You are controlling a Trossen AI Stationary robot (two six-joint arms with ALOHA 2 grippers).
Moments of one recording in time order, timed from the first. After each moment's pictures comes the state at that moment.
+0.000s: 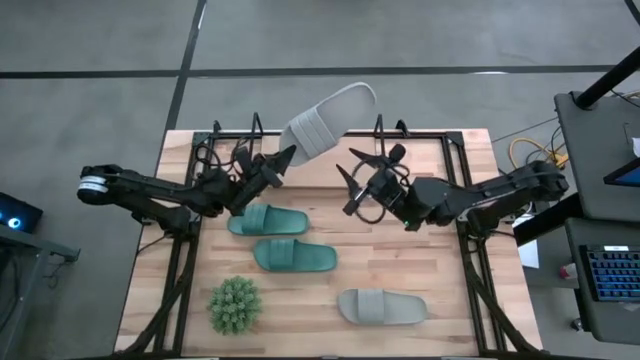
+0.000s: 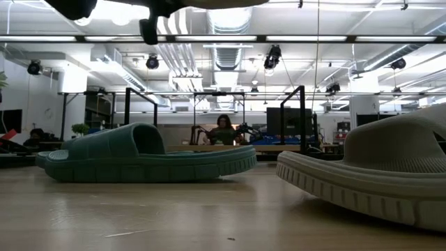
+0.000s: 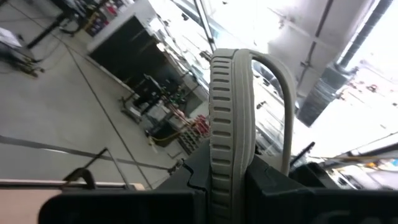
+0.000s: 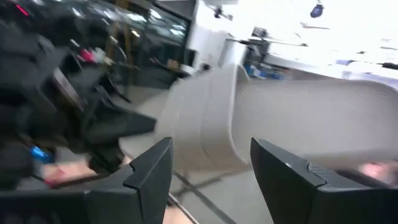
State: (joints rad) left arm -0.03 1.20 0.70 0.92 -0.69 -0.65; right arm 0.23 1.41 1.16 0.47 0.89 -0.39
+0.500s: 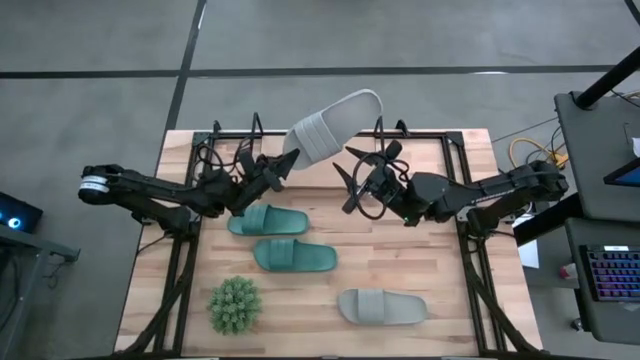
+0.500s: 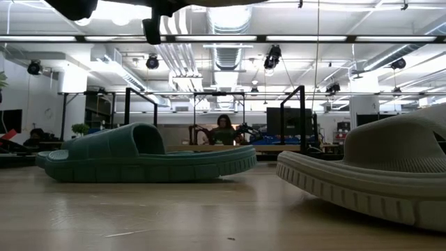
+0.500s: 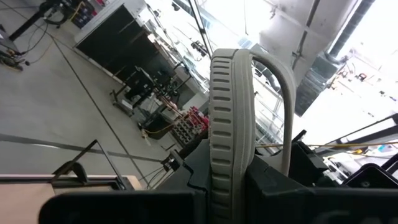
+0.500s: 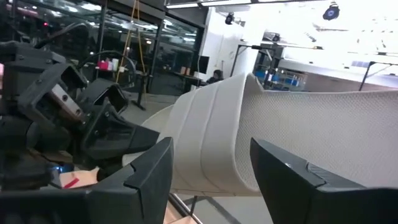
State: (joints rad) left arm -0.03 1.21 0.70 0.92 -0.65 -0.65; right arm 0.20 1.41 1.16 0.47 0.83 -0.38
